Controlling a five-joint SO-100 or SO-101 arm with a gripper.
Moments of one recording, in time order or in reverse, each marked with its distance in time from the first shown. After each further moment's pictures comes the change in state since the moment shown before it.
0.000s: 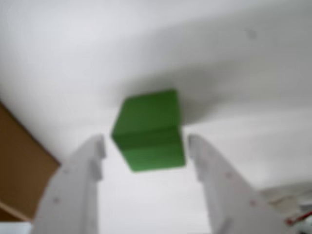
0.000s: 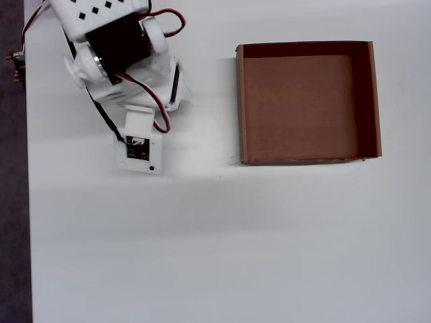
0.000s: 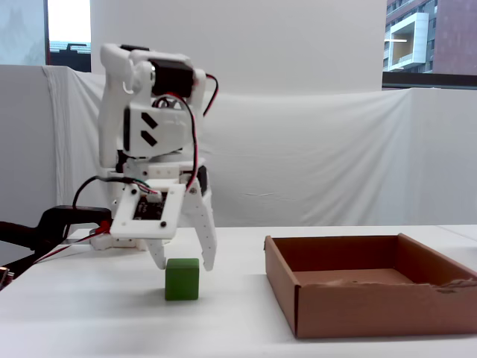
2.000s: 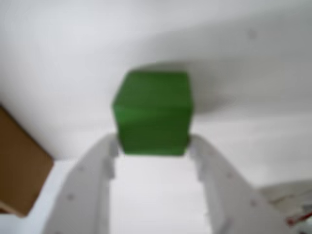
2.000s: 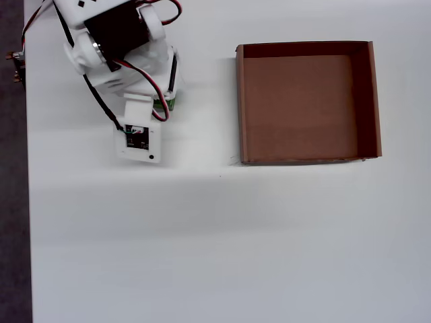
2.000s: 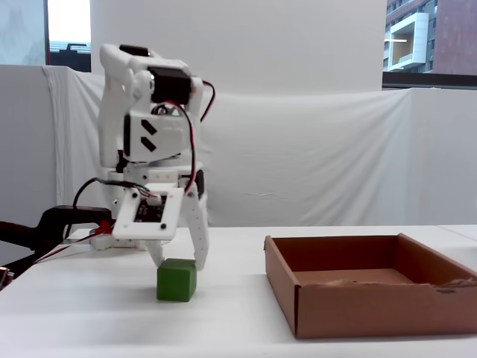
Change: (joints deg) arm -1.0 5.5 6.3 0.0 0.0
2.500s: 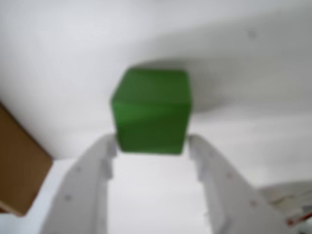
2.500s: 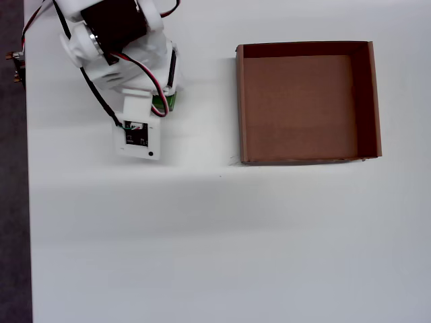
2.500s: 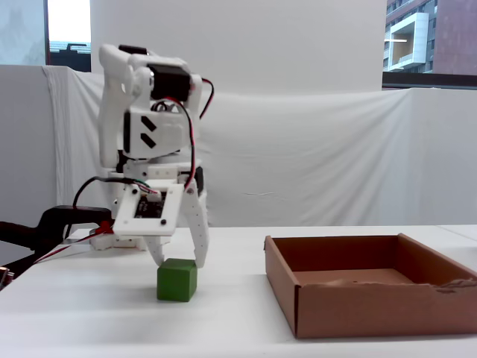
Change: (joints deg) arm -0.2 1.2 1.1 -0.5 0.0
